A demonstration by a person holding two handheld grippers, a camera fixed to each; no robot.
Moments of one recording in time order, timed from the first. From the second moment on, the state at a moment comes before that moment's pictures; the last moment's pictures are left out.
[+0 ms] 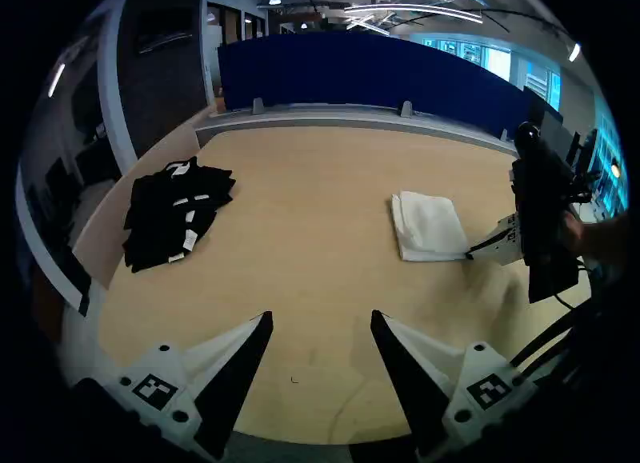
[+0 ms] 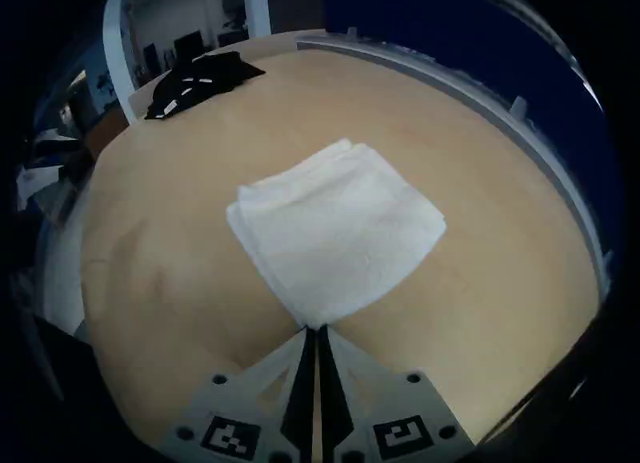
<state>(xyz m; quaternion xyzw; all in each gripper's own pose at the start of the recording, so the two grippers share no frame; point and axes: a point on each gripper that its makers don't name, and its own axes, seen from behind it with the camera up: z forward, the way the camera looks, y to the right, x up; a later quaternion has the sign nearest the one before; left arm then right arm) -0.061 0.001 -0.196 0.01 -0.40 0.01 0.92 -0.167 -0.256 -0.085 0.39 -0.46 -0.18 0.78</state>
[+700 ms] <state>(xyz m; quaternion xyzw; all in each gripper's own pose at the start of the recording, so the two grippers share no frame) -0.042 0.013 -0.176 -0.02 -0.38 0.02 0.93 -0.031 -0.272 -0.018 0.39 -0.34 -0.20 0.83</state>
